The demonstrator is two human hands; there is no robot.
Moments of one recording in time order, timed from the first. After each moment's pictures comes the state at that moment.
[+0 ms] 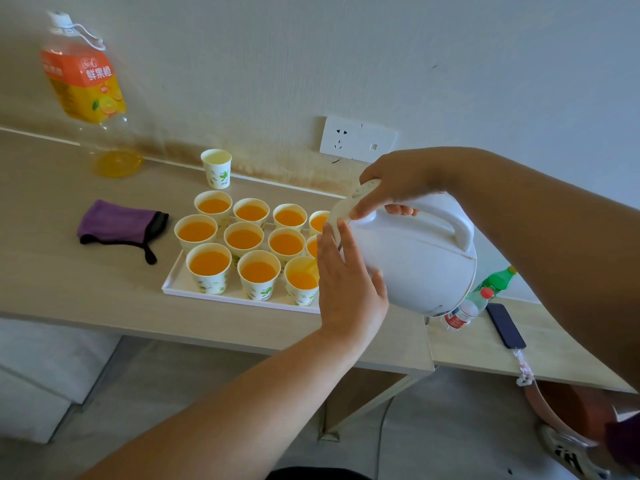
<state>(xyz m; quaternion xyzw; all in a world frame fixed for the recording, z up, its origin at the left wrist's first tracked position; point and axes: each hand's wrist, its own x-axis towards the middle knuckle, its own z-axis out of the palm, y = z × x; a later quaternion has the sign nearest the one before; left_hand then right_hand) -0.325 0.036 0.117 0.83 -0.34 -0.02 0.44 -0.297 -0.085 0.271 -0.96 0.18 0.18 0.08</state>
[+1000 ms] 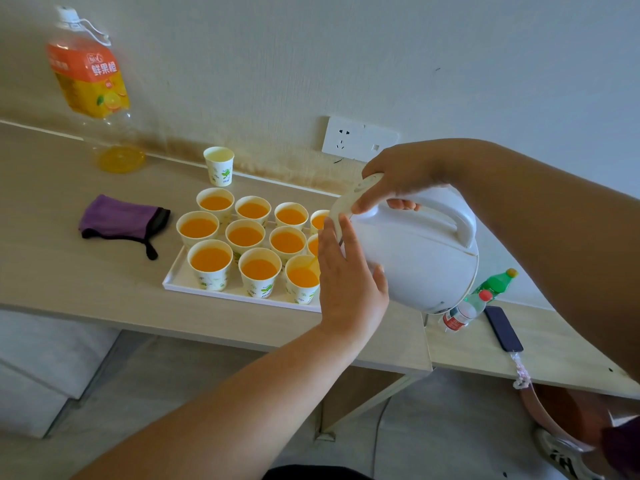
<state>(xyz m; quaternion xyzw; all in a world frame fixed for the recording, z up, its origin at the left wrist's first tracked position) -0.323 0.039 0.125 0.84 -0.34 -0.03 0.43 -0.294 -0.081 0.280 -0.96 0.18 0.19 0.06</state>
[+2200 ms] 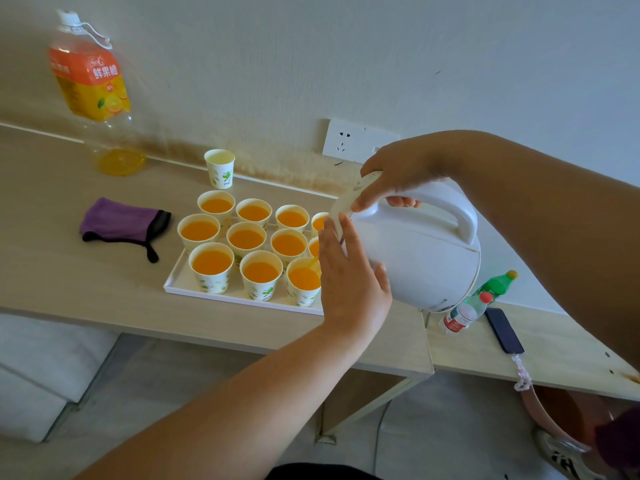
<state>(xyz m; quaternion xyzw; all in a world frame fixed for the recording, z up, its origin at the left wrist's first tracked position) -0.321 0.039 0.132 0.84 -0.33 -0.03 0.43 -0.291 -0.070 0.292 -0.96 0.19 0.22 0.05</state>
